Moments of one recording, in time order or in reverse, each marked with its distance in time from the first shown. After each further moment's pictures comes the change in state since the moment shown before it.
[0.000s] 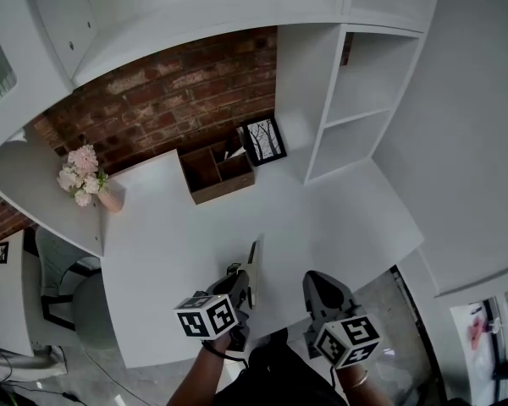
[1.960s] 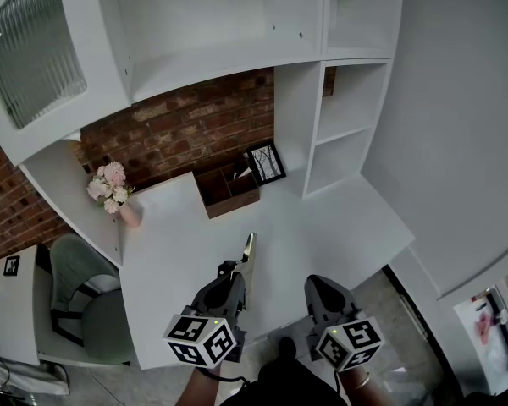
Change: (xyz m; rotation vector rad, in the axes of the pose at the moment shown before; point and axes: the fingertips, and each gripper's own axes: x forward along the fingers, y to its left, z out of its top) left arm -0.137 -0.084 0.061 0.339 -0.279 -0.099; right arm -0.066 0.068 0.028 -0.040 -0.190 0.018
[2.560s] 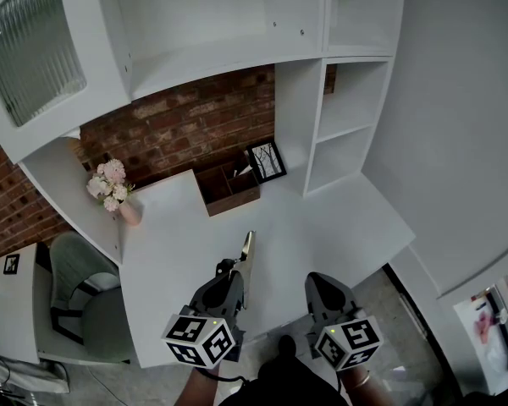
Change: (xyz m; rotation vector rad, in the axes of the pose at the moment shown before) left arm -0.003 0.001 0.002 0.010 -0.005 0.007; right arm 0.001 -0.001 0.001 -0.073 0.018 -0.023
